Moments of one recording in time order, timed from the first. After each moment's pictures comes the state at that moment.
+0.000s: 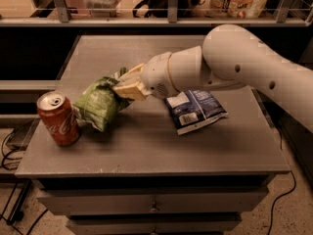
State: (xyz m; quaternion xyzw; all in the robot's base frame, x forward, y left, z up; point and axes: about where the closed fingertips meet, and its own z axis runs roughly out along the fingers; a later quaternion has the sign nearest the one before) arm 0.537 0.093 0.905 -0.56 0.63 0.29 0.45
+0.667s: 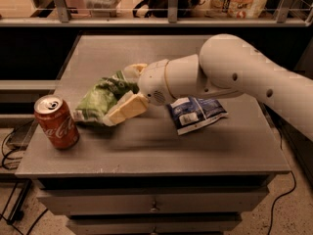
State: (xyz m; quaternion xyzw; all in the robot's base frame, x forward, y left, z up) arm 0.528 0.097 0.897 -0.56 0.63 0.30 0.45
